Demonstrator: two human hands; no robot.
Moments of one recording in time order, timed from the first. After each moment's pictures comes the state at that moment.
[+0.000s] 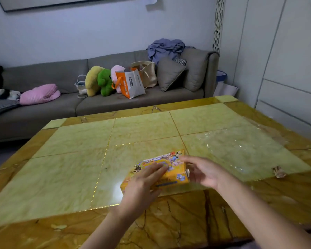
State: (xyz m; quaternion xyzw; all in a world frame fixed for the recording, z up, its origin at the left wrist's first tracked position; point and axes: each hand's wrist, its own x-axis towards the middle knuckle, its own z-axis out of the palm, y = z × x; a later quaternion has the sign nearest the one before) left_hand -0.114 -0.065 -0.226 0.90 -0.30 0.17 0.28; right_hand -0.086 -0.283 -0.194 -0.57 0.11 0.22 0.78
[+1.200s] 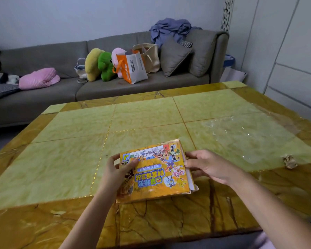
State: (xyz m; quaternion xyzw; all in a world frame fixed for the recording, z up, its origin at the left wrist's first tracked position) left_hand -0.102 -0.027 -0.224 0.73 0.19 -0.01 0.66; right_hand -0.093 -0.292 -0.214 -0.69 -0.07 0.25 0.68
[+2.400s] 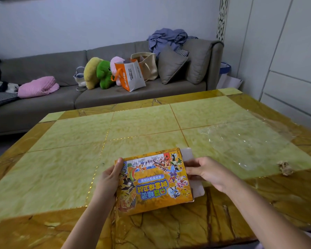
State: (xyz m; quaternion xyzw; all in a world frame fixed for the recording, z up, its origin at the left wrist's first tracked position) left_hand -0.102 -0.029 -0.217 0.69 0.18 -0.03 0.70; right_hand -0.088 -0.297 -0.220 -0.74 0.01 0.17 0.65
